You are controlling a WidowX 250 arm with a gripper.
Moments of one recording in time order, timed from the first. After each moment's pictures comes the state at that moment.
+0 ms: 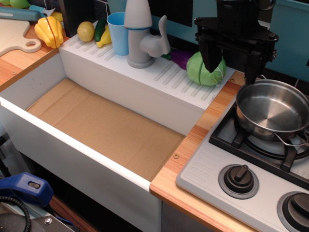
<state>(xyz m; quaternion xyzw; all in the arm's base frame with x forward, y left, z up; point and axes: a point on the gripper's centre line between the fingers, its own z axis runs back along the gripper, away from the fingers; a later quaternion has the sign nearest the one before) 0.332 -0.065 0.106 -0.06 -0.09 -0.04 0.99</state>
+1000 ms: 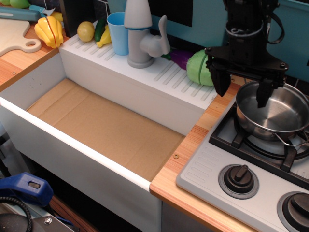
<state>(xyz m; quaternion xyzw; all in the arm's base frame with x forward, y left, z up) 0.340 -0.079 0.068 -0.07 -0.11 0.02 0.99</state>
